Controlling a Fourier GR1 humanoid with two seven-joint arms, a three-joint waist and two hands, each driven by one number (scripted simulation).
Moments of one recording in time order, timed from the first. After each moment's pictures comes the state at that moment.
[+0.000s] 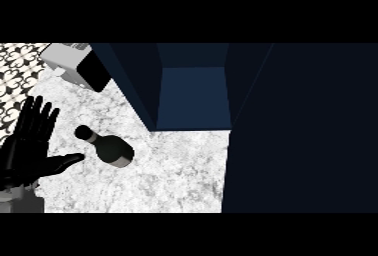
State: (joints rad) left arm -0.06 0.14 0.32 -1.53 0.31 -0.11 0.01; right arm 0.32 -0.12 0.23 -2.50 -0.15 0.13 0.32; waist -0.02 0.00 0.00
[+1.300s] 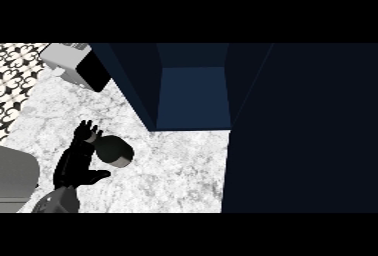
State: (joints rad) left arm -0.26 0.18 0.32 -0.66 0.27 -0.45 -0.48; right arm 0.37 -0.08 0.25 -2.48 -0.15 0.20 0.26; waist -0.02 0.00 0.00
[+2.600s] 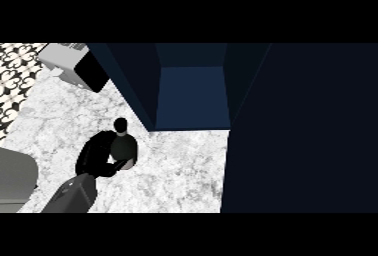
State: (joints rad) left arm -0.46 0.17 0.32 -0.31 0.23 -0.54 -0.66; right arm 0.37 -0.06 0.23 -2.46 -0.15 0.23 0.25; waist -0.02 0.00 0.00
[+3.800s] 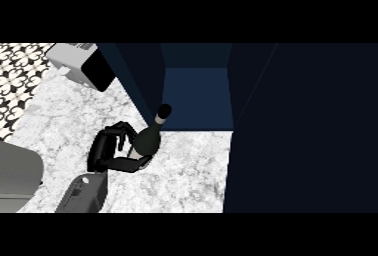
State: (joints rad) left arm -0.29 0.08 0.08 -0.85 -0.01 -0.03 -0.62; right arm 0.42 -0.07 0.19 -2.47 -0.16 0.25 0.25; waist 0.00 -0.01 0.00
